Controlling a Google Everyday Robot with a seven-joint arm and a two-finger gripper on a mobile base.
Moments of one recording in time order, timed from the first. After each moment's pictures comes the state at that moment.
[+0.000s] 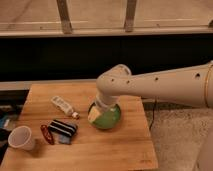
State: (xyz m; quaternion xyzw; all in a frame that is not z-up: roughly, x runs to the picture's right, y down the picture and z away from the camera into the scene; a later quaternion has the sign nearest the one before) arm -0.022 0.114 0.698 -0.30 0.02 0.41 0.86
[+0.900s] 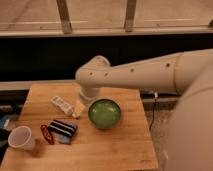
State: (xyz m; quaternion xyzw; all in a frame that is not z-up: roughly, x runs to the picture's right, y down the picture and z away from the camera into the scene) arm -0.115 0.075 0.705 -0.29 -0.01 0.33 0.90
